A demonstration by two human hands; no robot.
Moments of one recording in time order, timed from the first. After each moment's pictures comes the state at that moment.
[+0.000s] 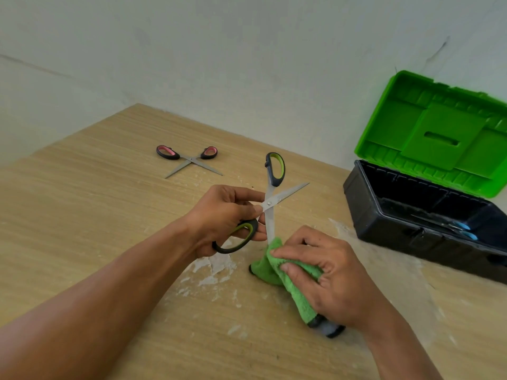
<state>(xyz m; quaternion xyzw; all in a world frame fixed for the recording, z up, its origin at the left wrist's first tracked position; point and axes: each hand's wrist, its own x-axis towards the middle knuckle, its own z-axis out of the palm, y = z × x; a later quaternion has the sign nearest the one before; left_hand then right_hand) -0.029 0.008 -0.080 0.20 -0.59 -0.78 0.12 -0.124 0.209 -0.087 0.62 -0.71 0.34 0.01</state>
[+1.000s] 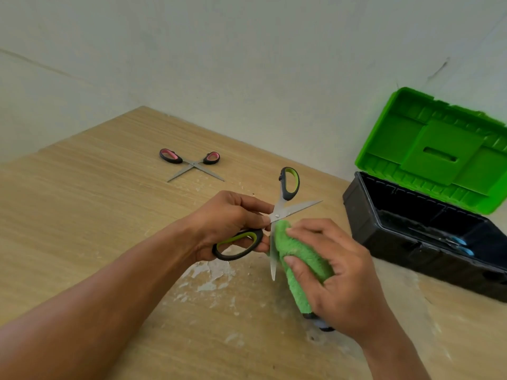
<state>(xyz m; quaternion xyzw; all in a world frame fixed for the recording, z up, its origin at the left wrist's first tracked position) -0.028 0.005 -0.072 0.18 -0.57 -0.80 0.05 -0.116 0.207 -0.074 0.58 -0.72 0.36 0.13</state>
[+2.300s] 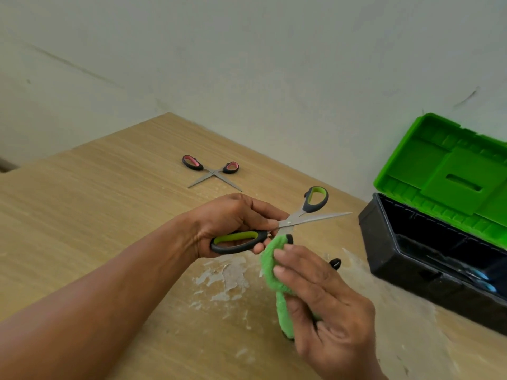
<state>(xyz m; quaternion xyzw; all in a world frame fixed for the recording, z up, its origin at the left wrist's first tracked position) -0.016 -0.020 -0.064 0.08 -0.49 -0.87 0.00 -0.085 0.188 -0.093 0.64 -0.61 0.42 0.22</state>
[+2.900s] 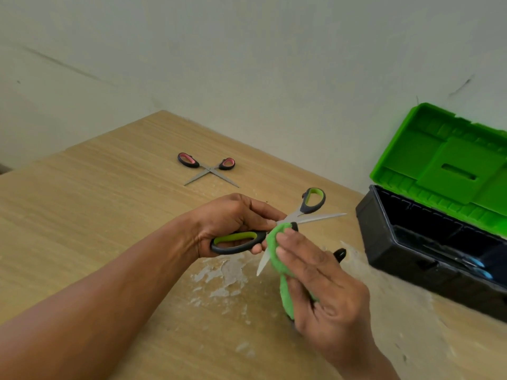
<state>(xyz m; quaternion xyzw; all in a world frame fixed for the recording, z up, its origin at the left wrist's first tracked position) -0.021 -0.020 -0.072 0.06 -0.50 -0.86 -0.02 -0.087 0.186 -0.096 0.64 -0.62 0.39 0.22</state>
